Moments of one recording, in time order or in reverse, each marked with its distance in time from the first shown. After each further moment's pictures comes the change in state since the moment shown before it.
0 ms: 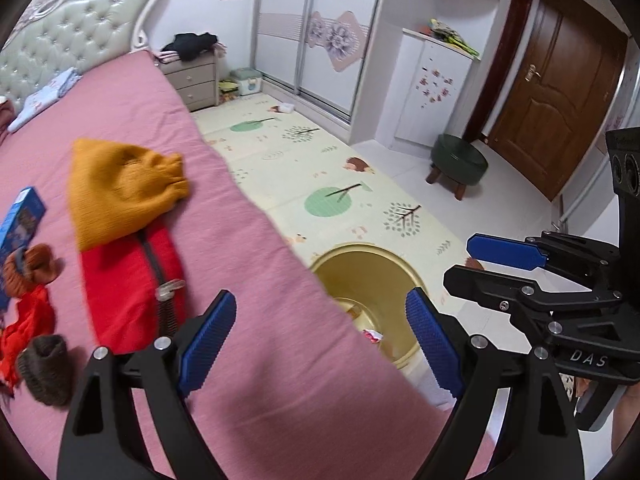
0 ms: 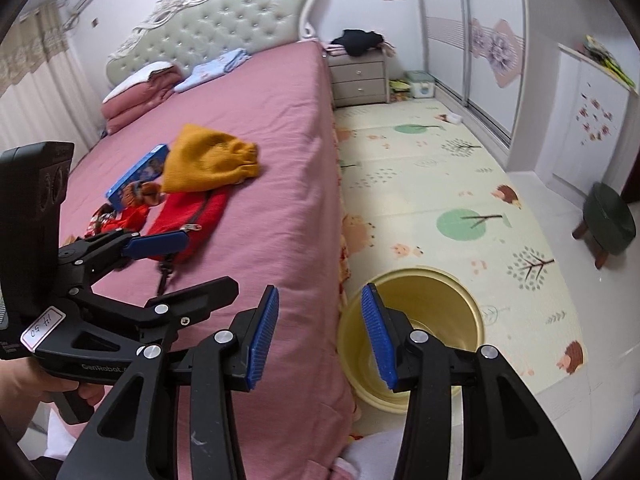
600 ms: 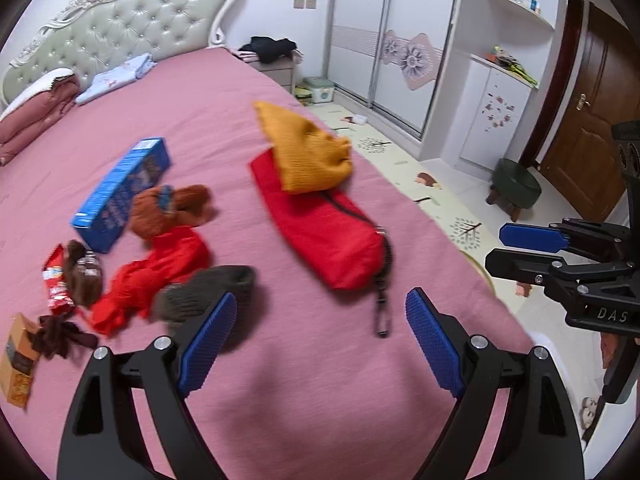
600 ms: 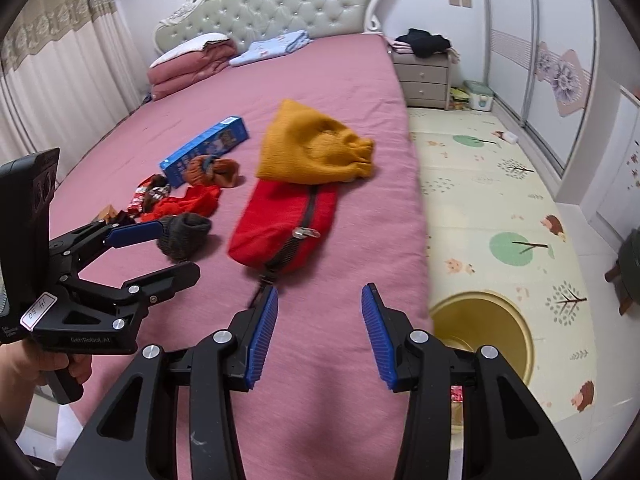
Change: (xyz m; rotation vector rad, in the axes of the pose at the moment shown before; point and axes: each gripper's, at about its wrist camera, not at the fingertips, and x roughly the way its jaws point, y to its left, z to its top) left arm -0.073 0.122 -0.048 -0.101 -0.053 0.186; right arm 0.038 0.106 0.019 -0.139 0.039 0.102
